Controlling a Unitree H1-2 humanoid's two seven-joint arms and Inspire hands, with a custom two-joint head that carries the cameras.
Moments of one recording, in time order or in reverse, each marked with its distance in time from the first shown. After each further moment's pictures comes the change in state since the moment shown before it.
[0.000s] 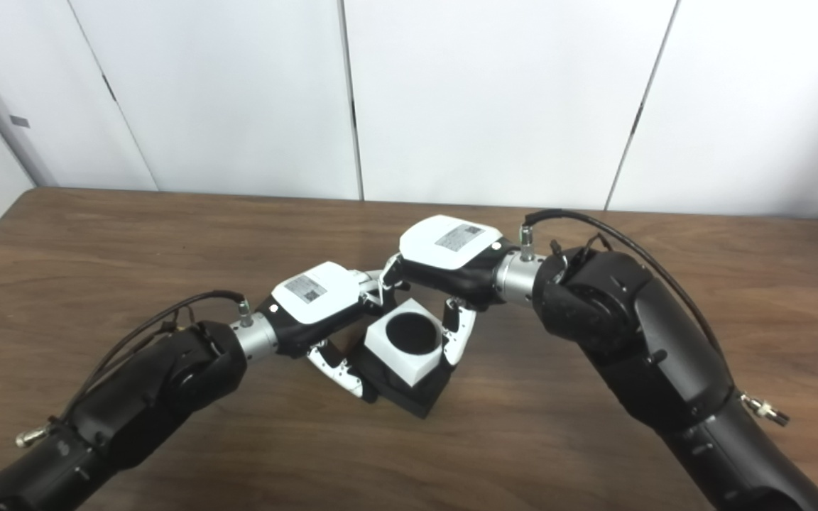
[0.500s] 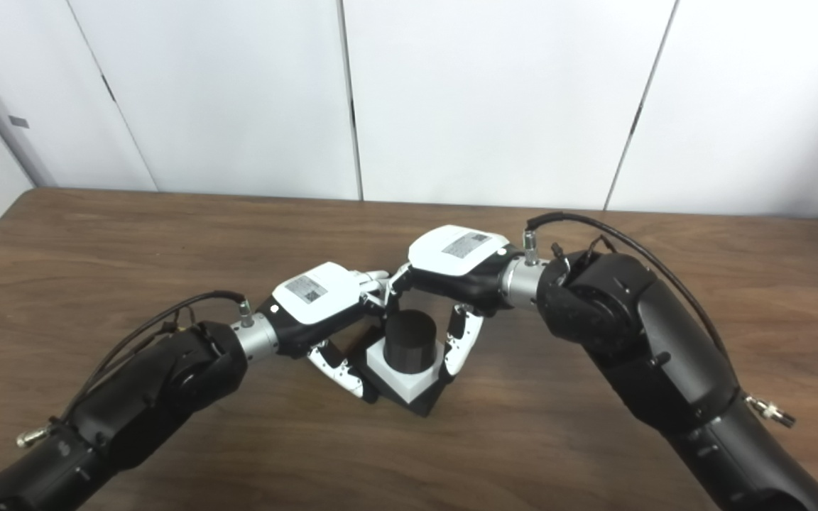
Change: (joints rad) left arm 0.000 0.000 0.000 0.000 0.000 0.000 0.000; right arm 0.003 -0.012 0.002 0.000 -0.006 0.019 0.031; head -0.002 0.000
